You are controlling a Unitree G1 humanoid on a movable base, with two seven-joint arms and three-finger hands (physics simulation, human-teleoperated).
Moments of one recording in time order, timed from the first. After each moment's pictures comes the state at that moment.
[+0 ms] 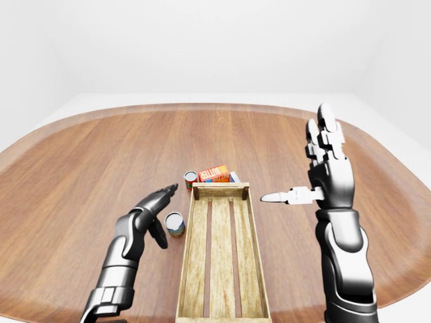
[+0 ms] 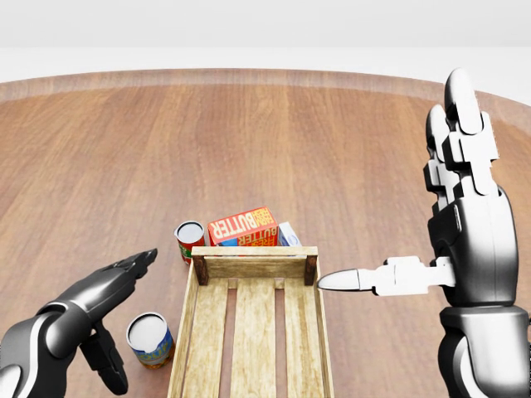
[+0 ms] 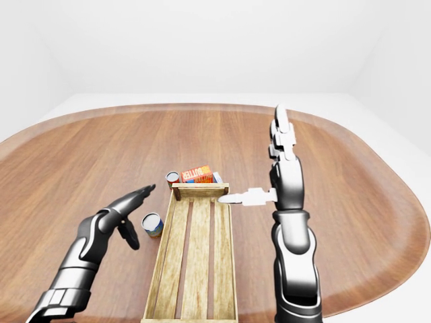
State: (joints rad) left arm -0.31 0.26 0.05 0.37 0.95 0.01 -0.55; right arm -0.09 -0.06 -0.09 -0.52 -0.09 0.09 0.07
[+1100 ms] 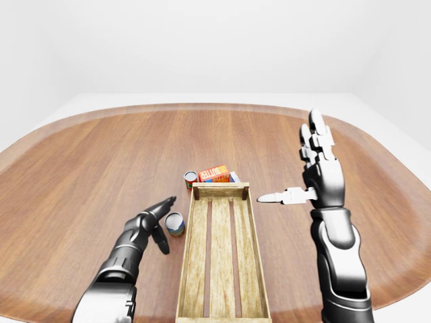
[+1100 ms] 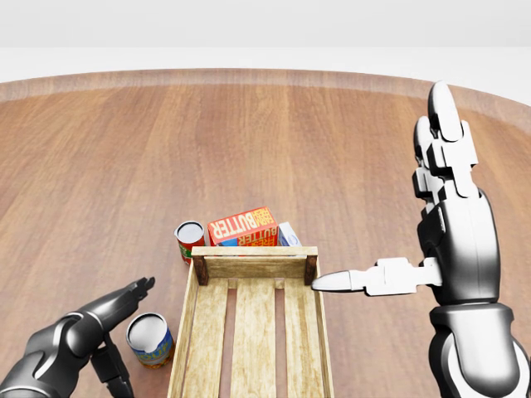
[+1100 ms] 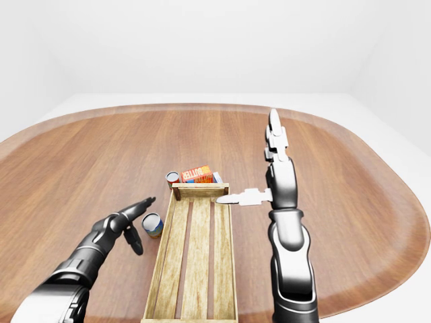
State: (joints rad) left arm -0.55 0.29 -0.02 1.05 0.88 -0.09 -0.31; right arm -0.09 -0.05 -0.07 -0.46 -0.11 0.09 0.06
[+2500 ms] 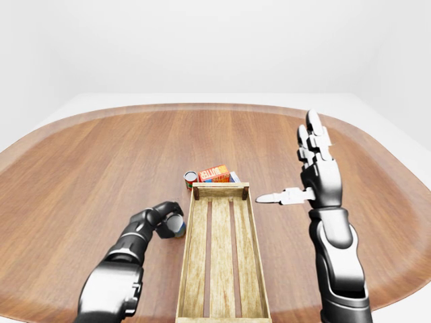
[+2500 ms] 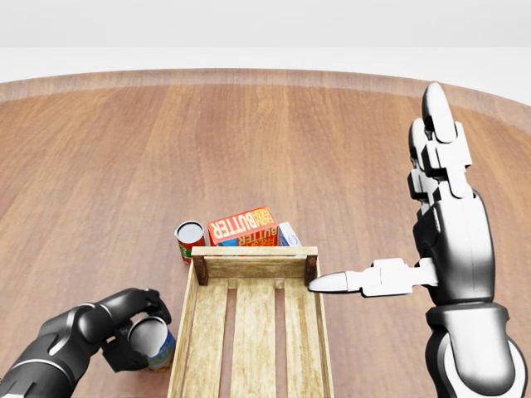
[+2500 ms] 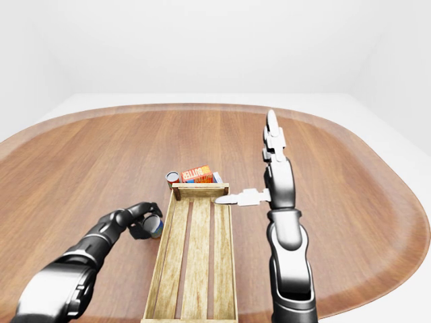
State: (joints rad) left arm -0.71 0.27 -0.05 1.31 0.88 -0.09 -0.32; right arm -0.09 -0.05 -0.07 -0.45 -0.11 0.09 0.07
